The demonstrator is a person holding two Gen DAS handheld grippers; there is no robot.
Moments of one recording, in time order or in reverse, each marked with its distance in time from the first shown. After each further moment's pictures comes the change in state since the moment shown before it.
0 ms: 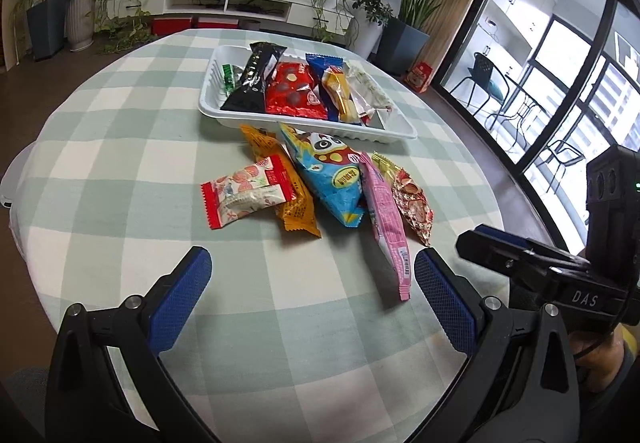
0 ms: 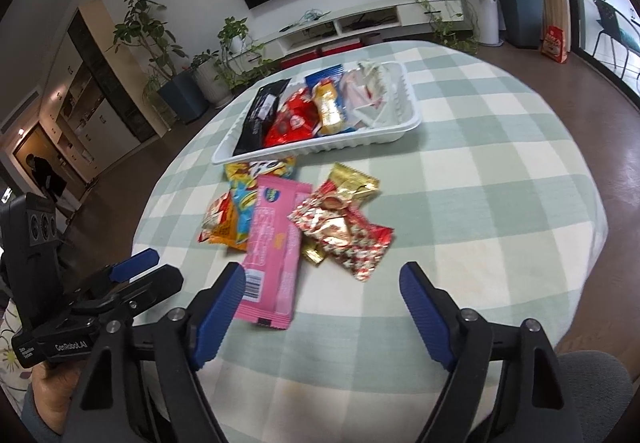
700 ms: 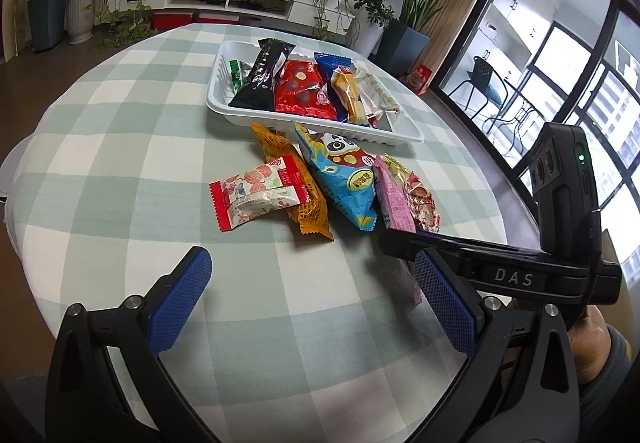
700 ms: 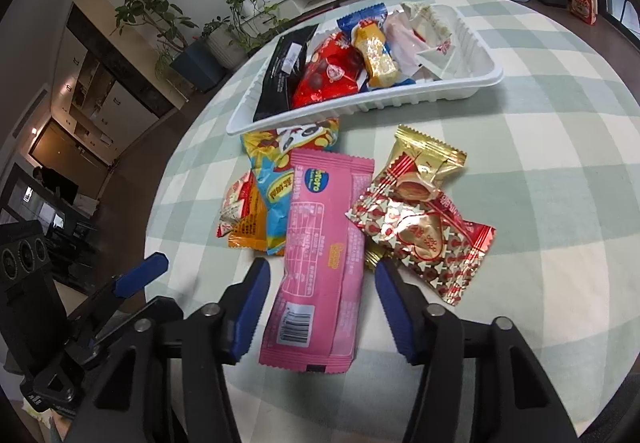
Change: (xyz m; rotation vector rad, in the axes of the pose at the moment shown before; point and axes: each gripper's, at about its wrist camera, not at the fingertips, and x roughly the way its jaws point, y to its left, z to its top) left arm 0.008 0.016 0.003 -0.018 0.009 -0.018; right arm 0.068 0.016 0.015 0.051 0.161 0.086
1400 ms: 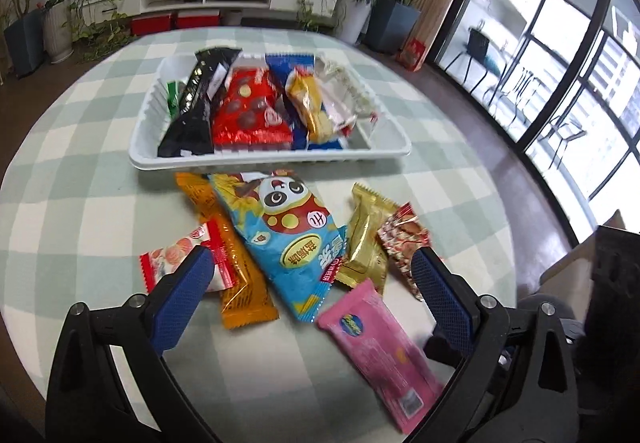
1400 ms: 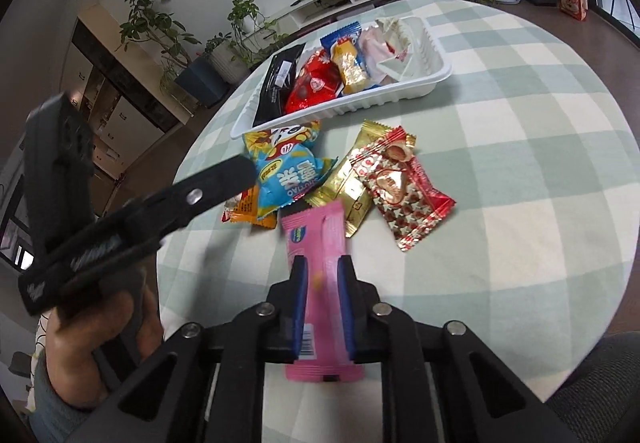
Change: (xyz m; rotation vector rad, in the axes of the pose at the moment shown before) left arm 0.066 -0.053 0.057 0.095 0.096 0.032; right arm -0.050 -0.022 -0.031 0.010 -0.066 0.009
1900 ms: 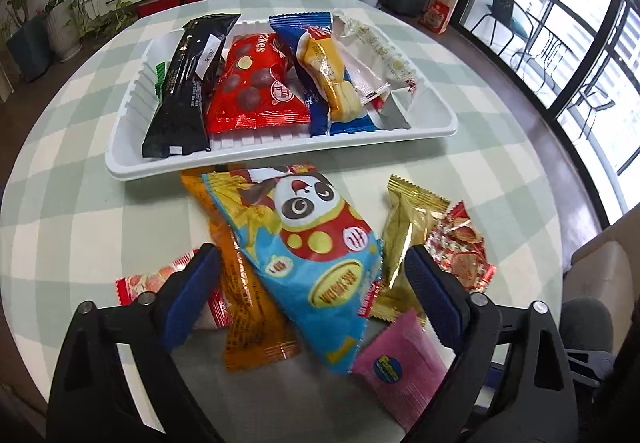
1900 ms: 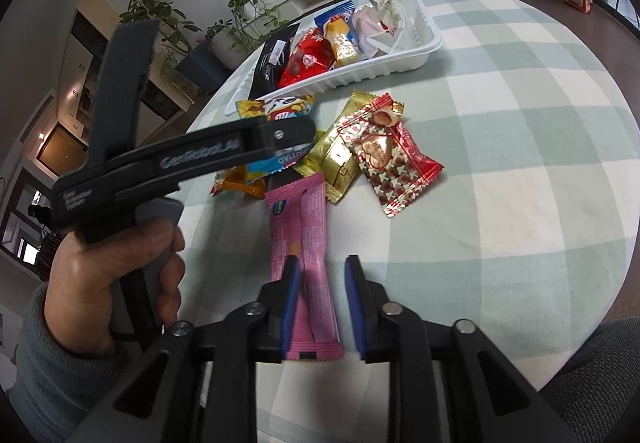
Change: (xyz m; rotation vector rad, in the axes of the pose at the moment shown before) left arm 0.055 0.001 0.023 0.056 0.115 0.113; right arm 0.002 -0.010 -0.015 0.007 0.047 0.022
